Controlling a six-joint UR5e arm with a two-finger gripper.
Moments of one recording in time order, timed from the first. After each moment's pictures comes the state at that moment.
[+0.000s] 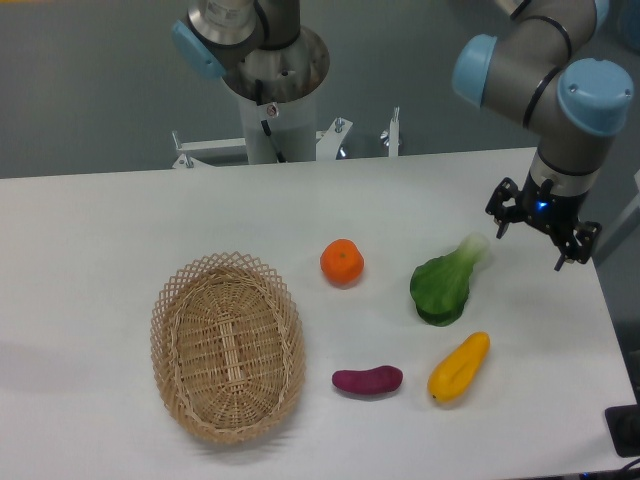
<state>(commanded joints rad) 2.82 -1.97 -1.51 -1.11 1.52 1.54</state>
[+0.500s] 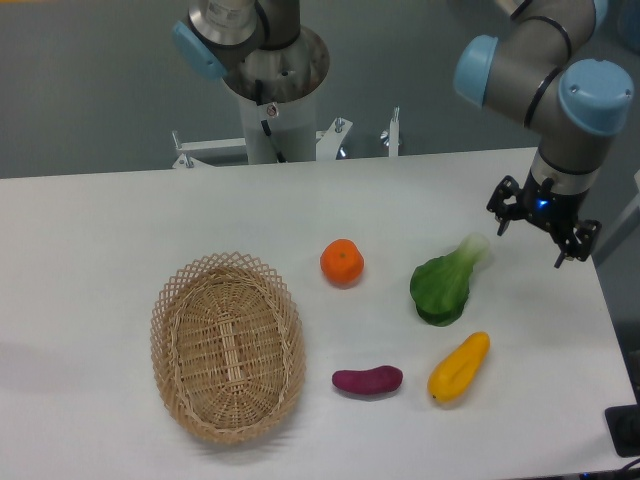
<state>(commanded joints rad) 2.87 -1.96 -1.56 -1.10 1.51 1.62</state>
